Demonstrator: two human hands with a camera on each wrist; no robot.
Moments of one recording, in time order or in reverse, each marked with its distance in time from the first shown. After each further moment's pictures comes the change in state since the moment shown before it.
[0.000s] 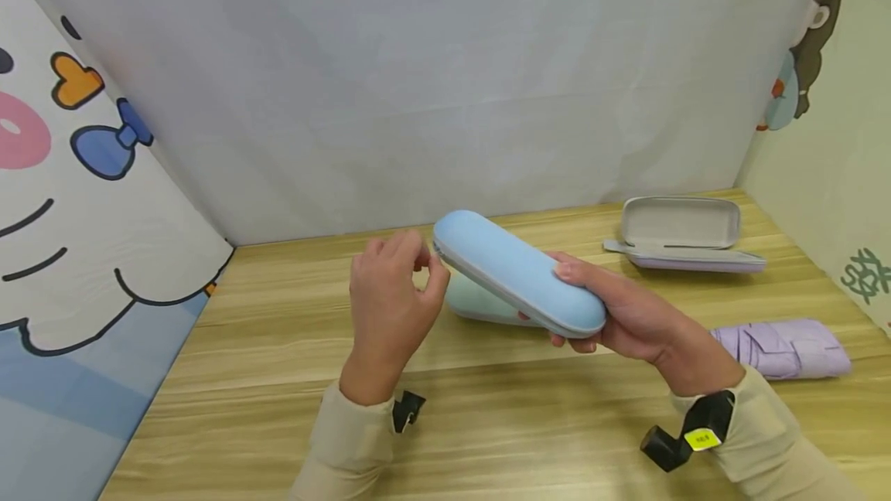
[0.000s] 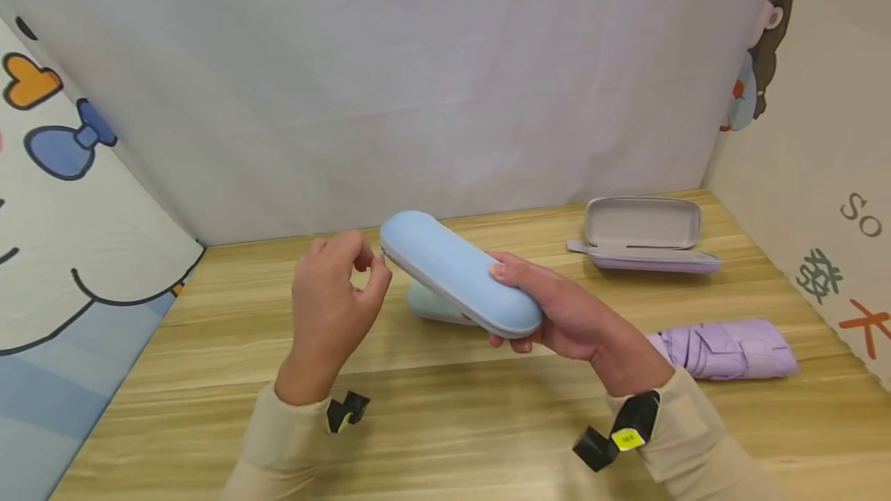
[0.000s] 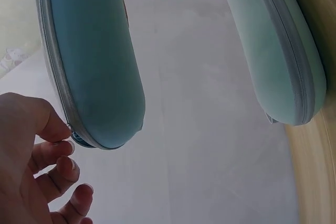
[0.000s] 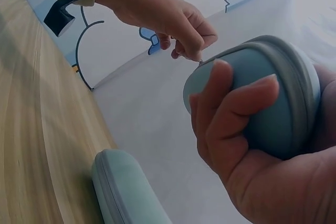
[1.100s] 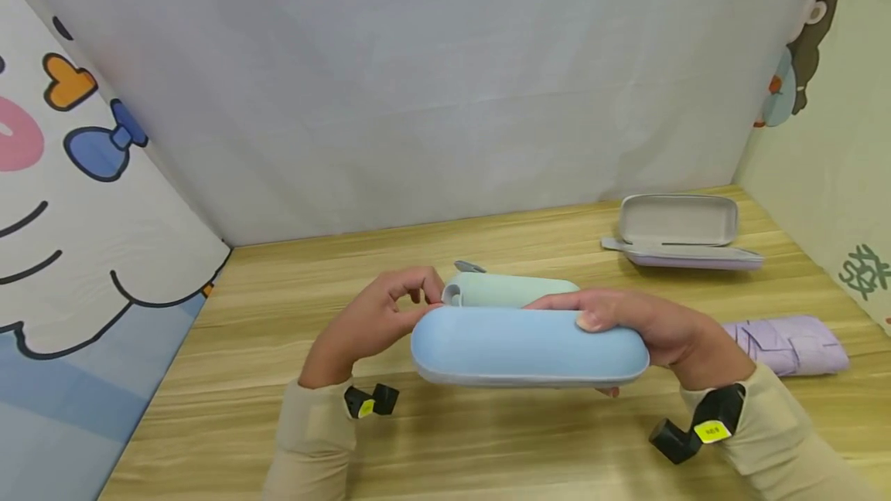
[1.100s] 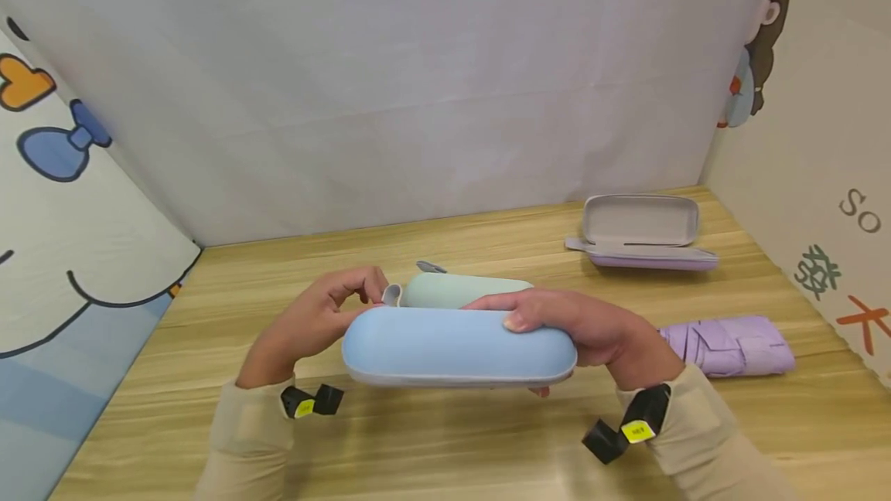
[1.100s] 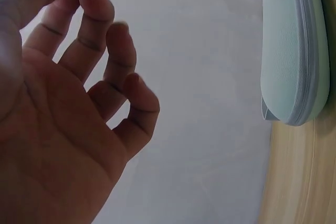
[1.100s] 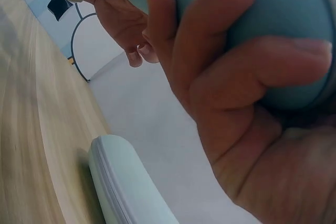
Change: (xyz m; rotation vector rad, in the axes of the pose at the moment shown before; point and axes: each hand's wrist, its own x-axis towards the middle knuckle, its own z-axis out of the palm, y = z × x) left_hand -0.001 -0.044 -0.015 -0.788 -0.761 -0.001; right_hand -0.015 -0.002 -0.013 -0.096 -0.313 0.150
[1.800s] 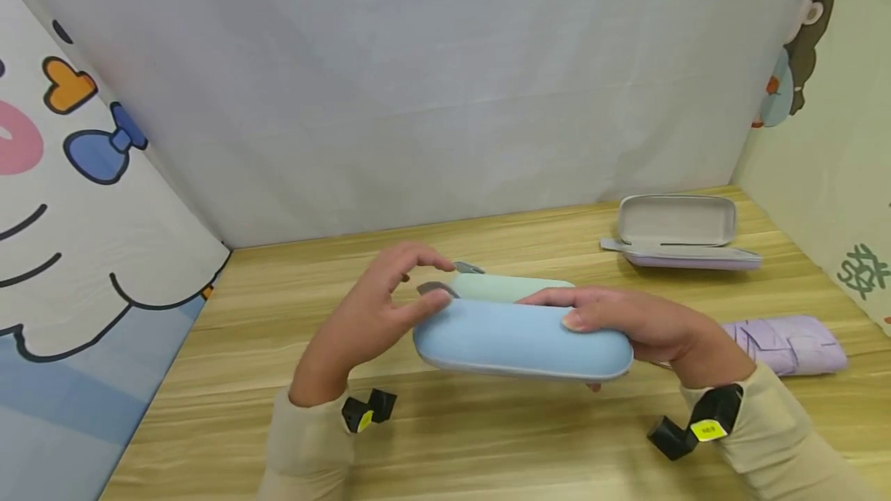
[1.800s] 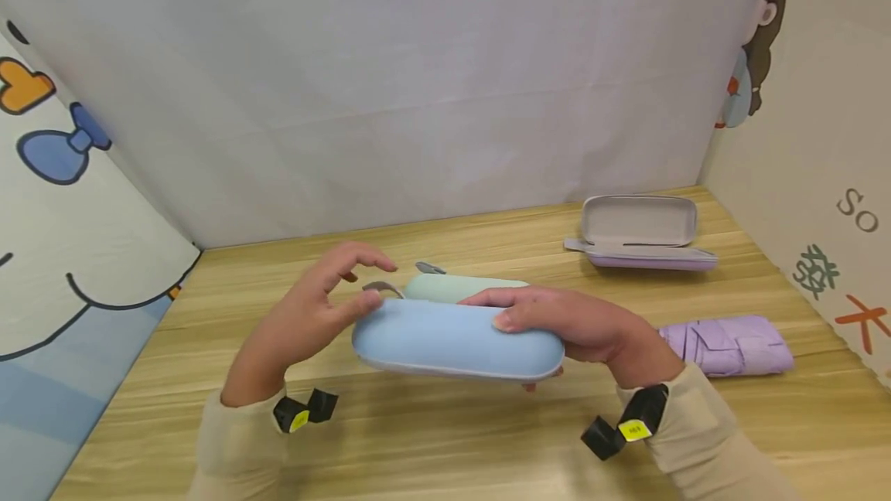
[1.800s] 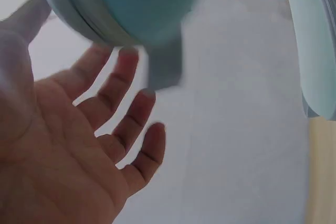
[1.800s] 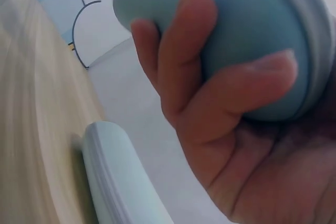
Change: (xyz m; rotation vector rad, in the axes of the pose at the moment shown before) left_hand 0.002 0.028 0.000 0.223 0.125 -0.010; right_hand 0.005 0.003 0.000 -0.105 0.141 0.026
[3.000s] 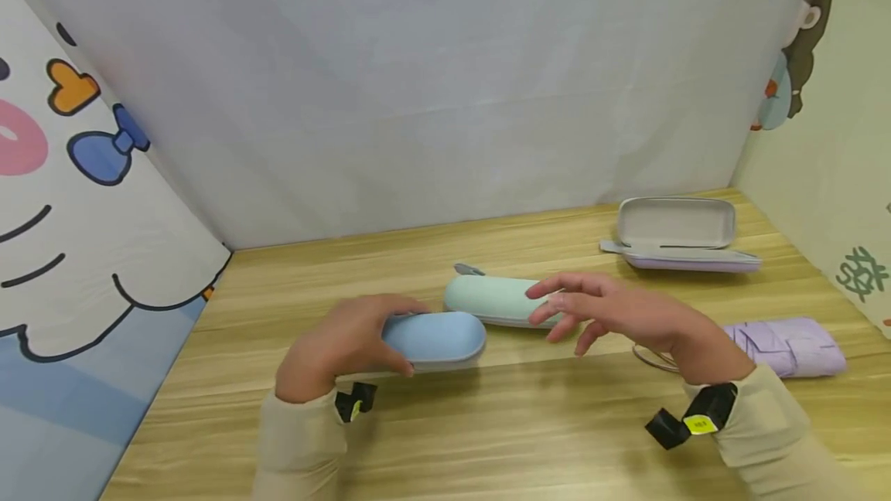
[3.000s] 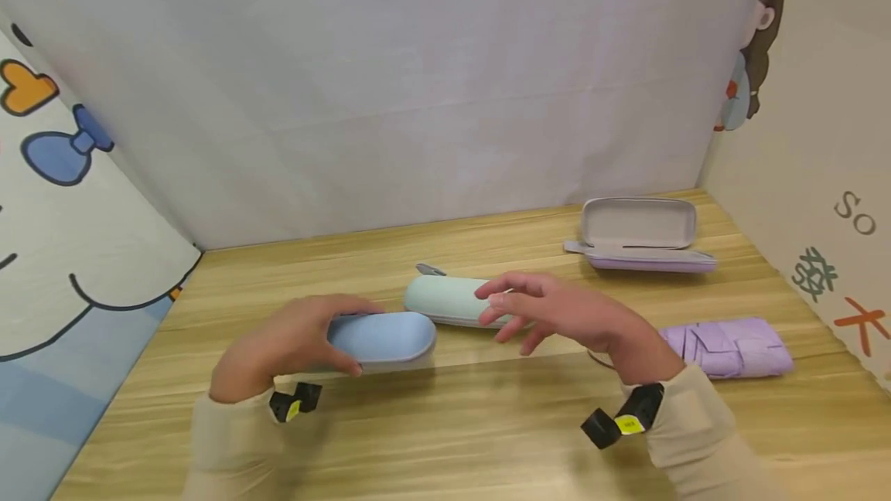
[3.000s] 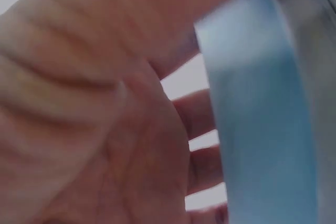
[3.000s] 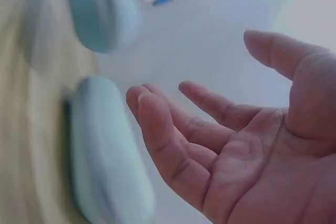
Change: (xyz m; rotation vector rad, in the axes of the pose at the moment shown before) left_hand -0.021 -0.025 -0.011 0.341 -0.334 -0.346; right_hand 0.001 0.002 -0.009 -0.261 0.284 0.030
